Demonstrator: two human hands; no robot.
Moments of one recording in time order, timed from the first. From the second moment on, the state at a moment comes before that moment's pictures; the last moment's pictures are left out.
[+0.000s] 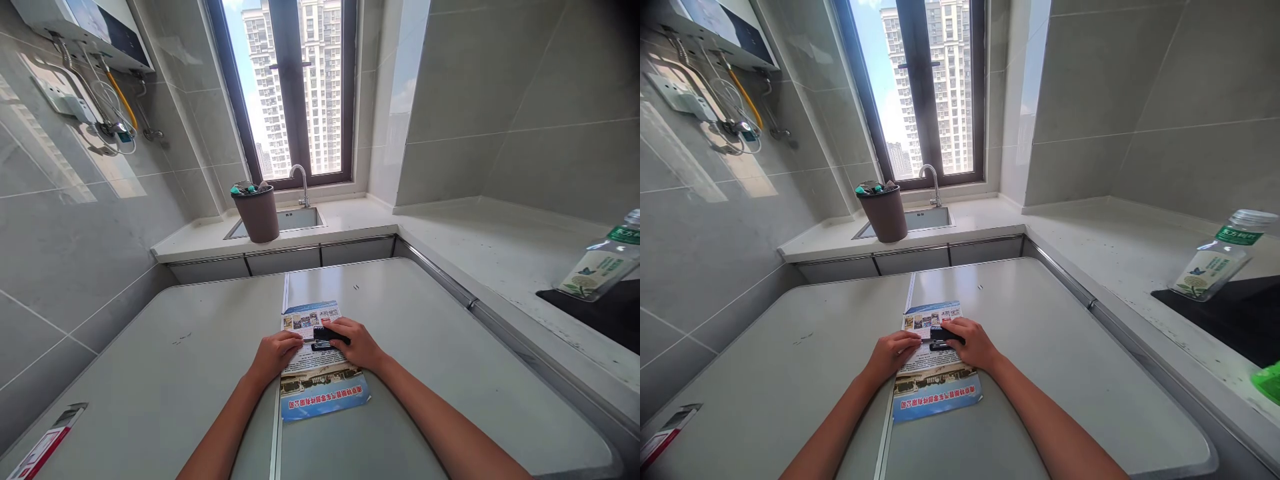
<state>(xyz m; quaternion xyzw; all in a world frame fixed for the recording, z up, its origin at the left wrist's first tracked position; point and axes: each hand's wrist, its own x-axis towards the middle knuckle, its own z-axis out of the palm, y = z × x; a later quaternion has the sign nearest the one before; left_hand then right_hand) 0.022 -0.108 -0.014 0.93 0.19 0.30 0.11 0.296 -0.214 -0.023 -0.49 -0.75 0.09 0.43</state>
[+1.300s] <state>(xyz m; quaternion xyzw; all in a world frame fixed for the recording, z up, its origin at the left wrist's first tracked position) 0.031 -0.112 -0.012 0.89 0.19 0.32 0.27 0.300 -0.217 -0.019 -0.46 -0.73 0.15 0.48</state>
